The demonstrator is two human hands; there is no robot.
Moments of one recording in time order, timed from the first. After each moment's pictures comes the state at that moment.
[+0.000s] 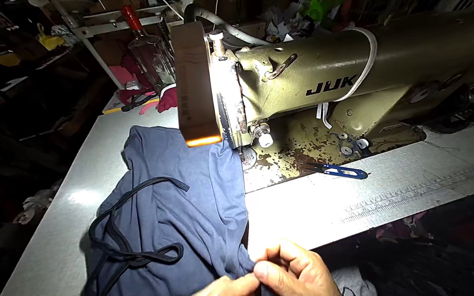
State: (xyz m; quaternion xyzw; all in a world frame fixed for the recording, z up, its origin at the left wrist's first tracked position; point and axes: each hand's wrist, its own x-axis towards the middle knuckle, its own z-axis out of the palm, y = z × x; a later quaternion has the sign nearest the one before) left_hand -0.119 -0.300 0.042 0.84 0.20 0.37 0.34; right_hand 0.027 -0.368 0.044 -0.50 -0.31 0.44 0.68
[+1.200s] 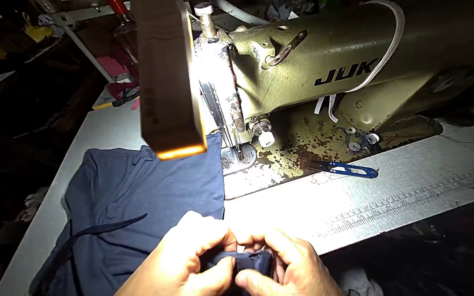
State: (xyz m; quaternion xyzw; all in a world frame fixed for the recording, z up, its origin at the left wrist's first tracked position) left_hand -0.112 -0.200 0.077 0.89 0.14 0.14 0.40; right_hand 0.047 -0.345 0.030 -0.57 -0.50 0.33 0.57
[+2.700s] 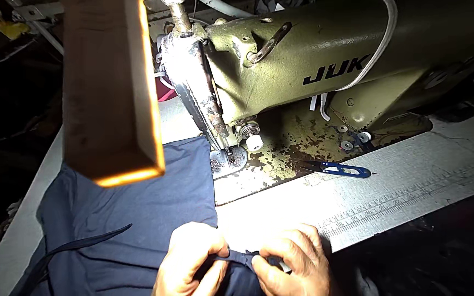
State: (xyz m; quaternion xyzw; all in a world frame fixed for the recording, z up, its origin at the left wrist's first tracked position) left_hand -0.113 -0.222 0.023 0.87 0.20 0.28 0.37; right_hand 0.062 -0.351 -0.026 -0.61 -0.63 -0.12 0.46
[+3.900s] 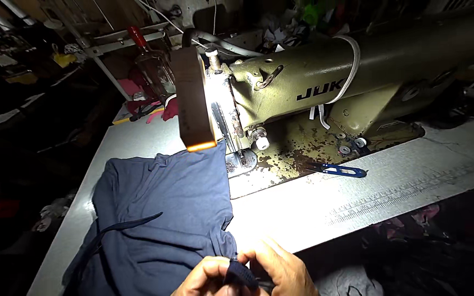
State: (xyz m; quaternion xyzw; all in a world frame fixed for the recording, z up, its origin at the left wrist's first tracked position) left_hand -0.134 -0.294 0.045 0.58 0.28 0.36 0.68; right_hand 0.016 -0.358 0.036 -0.58 -0.54 0.21 0.57
